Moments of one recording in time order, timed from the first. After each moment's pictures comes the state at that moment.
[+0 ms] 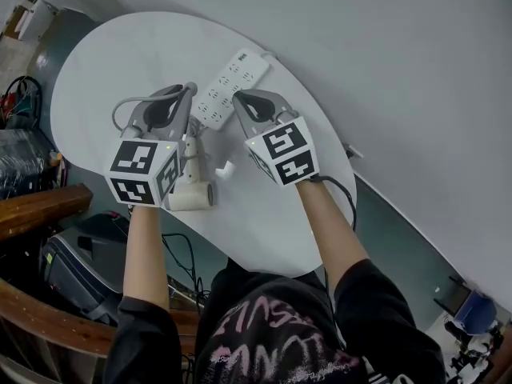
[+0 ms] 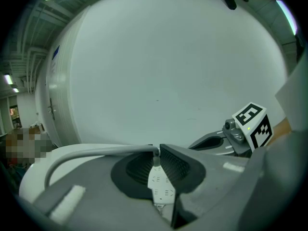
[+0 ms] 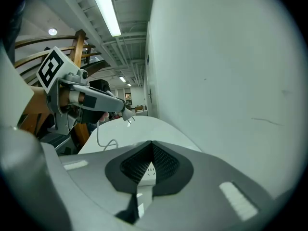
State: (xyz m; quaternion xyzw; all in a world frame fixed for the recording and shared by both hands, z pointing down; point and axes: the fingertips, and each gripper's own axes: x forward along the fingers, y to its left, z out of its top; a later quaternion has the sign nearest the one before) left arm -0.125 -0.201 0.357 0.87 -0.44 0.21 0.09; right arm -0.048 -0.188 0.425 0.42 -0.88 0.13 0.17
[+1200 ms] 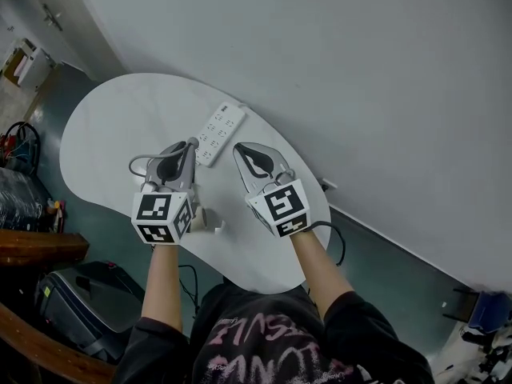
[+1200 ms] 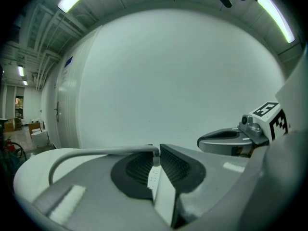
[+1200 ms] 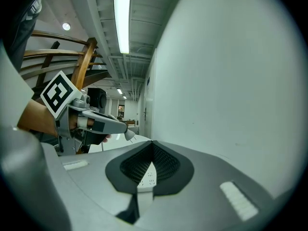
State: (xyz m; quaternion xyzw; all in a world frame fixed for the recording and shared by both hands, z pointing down) left arm -0.119 -0.123 0.298 0.88 -0.46 0.11 0.07; right arm -0.025 -0.097 0.313 0.48 -0.87 0.03 0.10
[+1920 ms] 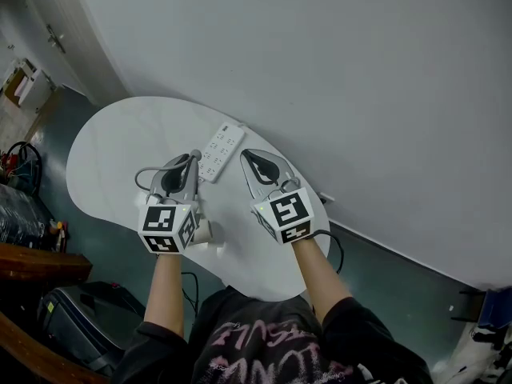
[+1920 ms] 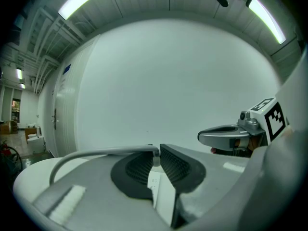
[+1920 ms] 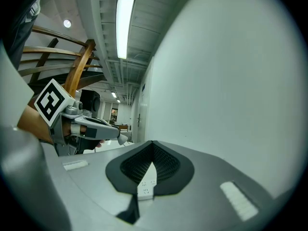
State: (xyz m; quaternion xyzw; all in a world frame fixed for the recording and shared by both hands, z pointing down) left arm -0.126 -0.110 0.264 0.89 -0.45 0.07 0.04; right arm -0.018 -0.088 0.268 0.52 -0.85 0.00 0.07
